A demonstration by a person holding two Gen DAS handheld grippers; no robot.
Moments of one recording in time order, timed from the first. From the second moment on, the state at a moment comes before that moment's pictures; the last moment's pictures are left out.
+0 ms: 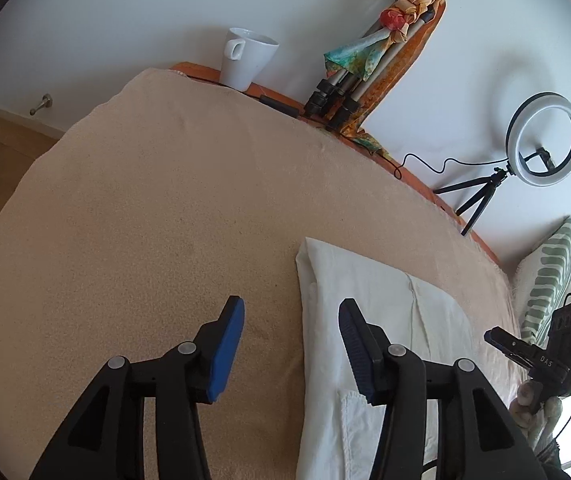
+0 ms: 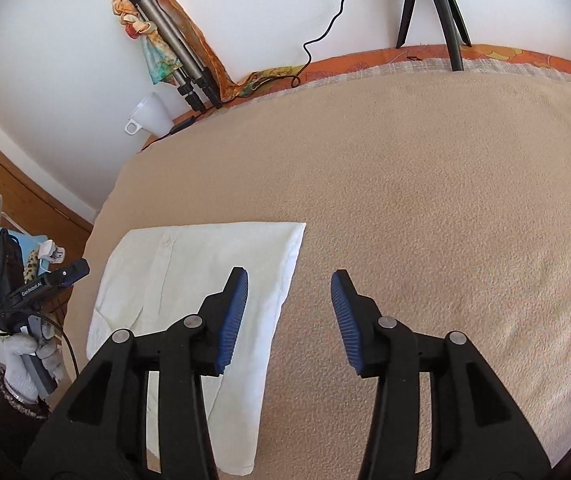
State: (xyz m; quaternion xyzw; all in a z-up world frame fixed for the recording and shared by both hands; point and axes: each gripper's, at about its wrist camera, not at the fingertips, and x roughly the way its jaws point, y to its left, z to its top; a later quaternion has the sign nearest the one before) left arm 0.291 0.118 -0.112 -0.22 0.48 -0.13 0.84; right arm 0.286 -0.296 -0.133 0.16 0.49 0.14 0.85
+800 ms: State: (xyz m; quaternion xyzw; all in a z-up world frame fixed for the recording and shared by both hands) left arm 0.286 0.094 -0.156 -0.32 0.53 -0.18 0.76; right arm 0.270 -0.292 -0.183 0.29 0.53 0.21 0.77
